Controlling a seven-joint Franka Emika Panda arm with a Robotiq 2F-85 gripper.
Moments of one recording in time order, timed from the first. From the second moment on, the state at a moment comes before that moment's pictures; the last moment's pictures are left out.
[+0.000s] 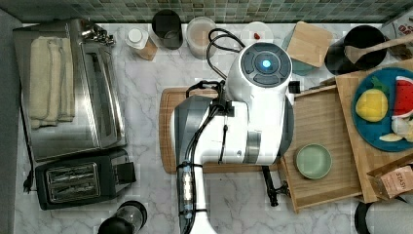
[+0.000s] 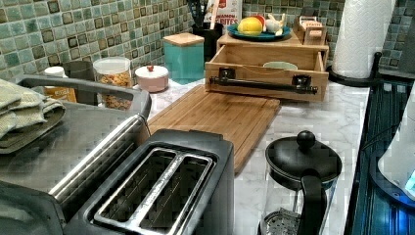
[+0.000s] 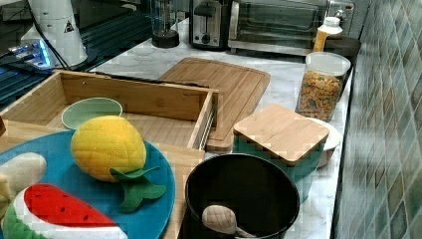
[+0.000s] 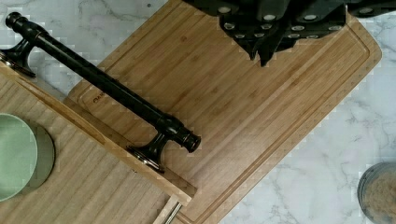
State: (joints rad) arm -0.03 0.07 -0.03 -1.86 0.03 0.26 -0.10
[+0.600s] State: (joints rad) arm -0.03 0.08 -0.03 -1.91 0.03 0.29 -0.16
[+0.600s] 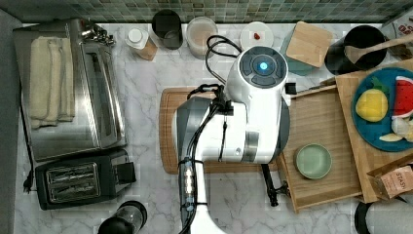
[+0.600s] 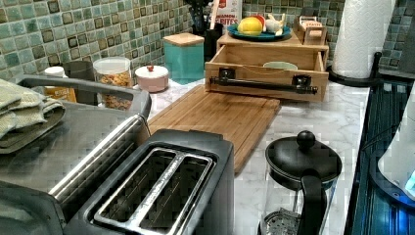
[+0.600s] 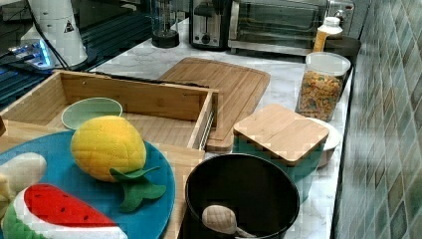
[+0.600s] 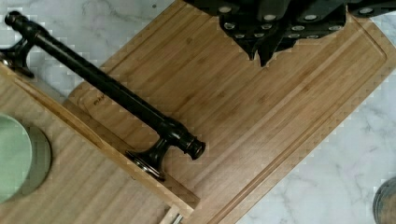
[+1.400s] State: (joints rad) arm -0.03 -0.09 0.01 -2.24 0.04 0.49 -0.47
